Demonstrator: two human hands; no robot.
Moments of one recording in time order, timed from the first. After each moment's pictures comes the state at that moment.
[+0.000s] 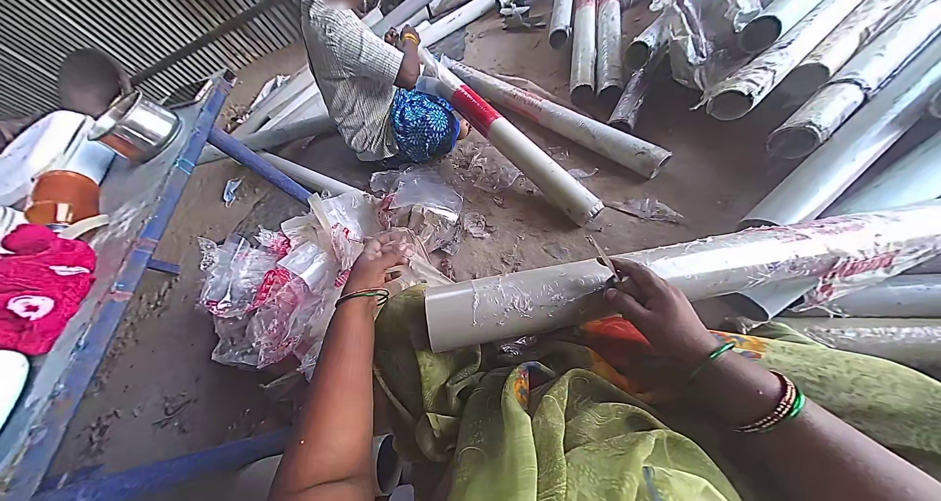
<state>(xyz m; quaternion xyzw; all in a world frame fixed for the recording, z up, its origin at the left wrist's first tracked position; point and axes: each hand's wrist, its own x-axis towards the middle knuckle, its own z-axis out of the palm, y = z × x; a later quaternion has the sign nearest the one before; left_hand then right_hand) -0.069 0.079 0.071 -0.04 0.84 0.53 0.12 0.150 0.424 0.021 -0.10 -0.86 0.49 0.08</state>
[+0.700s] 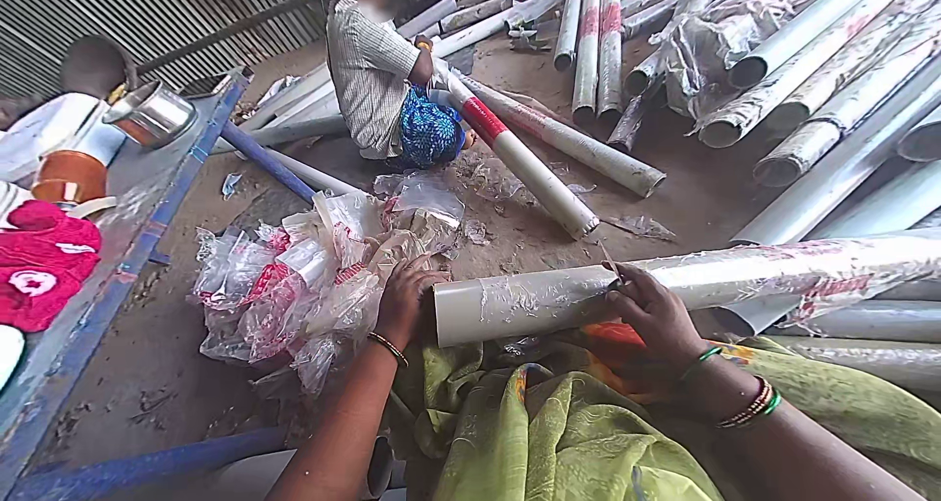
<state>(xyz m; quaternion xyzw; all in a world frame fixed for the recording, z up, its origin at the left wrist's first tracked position) -0.006 0.081 0.049 0.32 0.91 0.26 -0.07 0.148 0.421 0.017 -0.11 -0.86 0.48 0.13</state>
